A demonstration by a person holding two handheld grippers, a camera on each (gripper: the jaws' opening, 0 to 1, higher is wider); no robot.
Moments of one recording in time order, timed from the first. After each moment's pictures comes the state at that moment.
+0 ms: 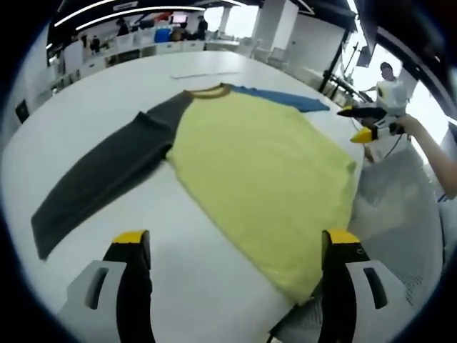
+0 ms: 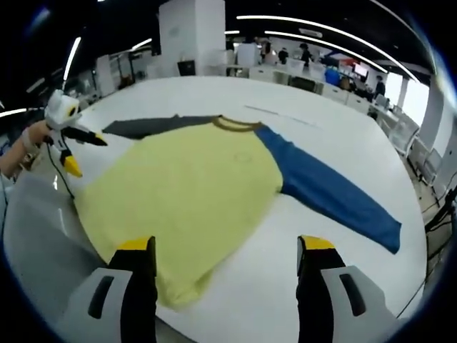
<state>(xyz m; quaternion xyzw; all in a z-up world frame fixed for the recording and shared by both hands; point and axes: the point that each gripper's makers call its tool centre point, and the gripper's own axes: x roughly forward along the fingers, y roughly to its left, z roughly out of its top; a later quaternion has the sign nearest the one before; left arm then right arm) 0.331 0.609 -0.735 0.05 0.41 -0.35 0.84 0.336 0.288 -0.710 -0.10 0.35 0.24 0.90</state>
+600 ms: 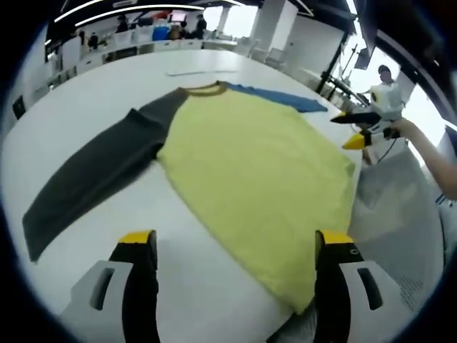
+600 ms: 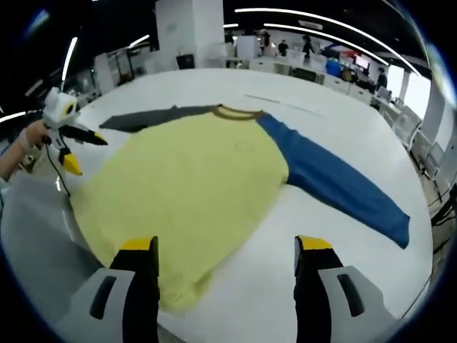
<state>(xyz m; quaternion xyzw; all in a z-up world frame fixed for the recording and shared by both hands) 0.334 0.599 -0.743 0.04 0.42 -0.36 0.83 0.340 0.289 -0.729 -0.10 0.37 0.24 0.89</state>
